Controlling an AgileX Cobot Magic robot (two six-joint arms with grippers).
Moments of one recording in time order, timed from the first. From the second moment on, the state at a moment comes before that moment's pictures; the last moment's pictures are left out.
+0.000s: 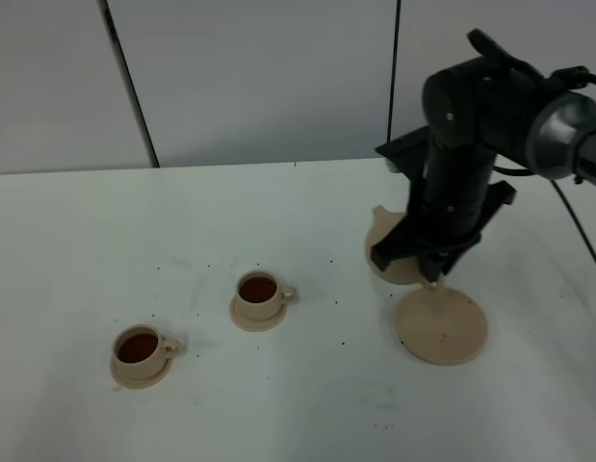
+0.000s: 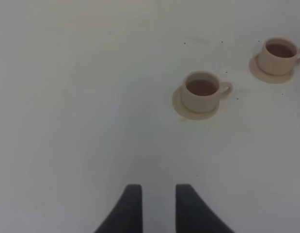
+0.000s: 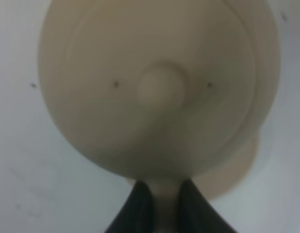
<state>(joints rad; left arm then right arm) 0.03 0.01 -0.51 0.03 1.04 0.03 0.46 2.10 -1.78 0.02 1.22 -0.12</state>
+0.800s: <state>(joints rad) 0.03 0.01 -0.51 0.03 1.04 0.03 0.40 1.91 -1.39 0.05 0.97 0.08</state>
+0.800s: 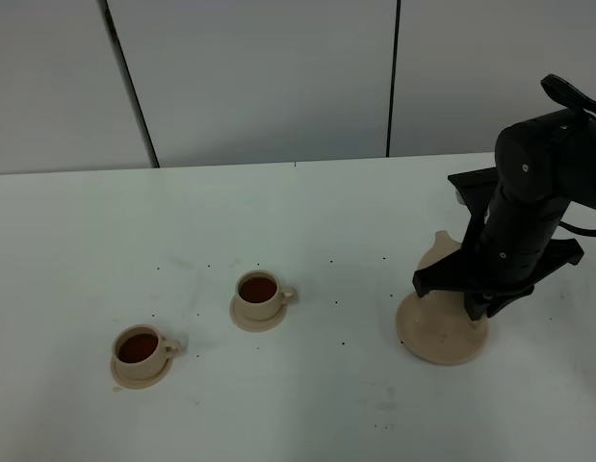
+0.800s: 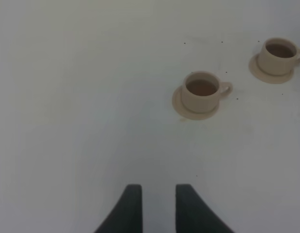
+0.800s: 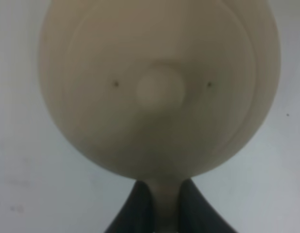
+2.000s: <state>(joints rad) 0.03 0.01 -0.51 0.03 1.04 0.03 0.44 1.99 -1.39 0.10 0.97 0.13</state>
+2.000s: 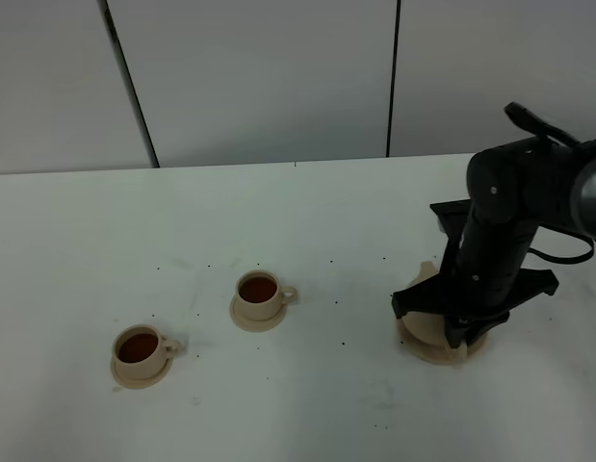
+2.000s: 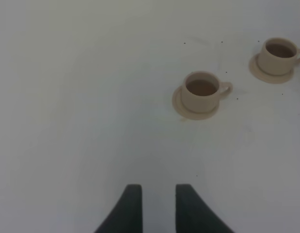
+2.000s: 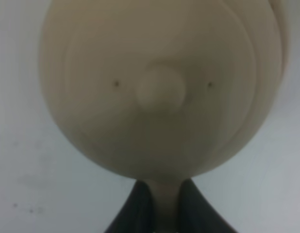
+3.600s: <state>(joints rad) 0.03 0.01 -0.51 0.03 1.04 0.03 0.47 1.96 -1.32 0.00 0.89 0.18</state>
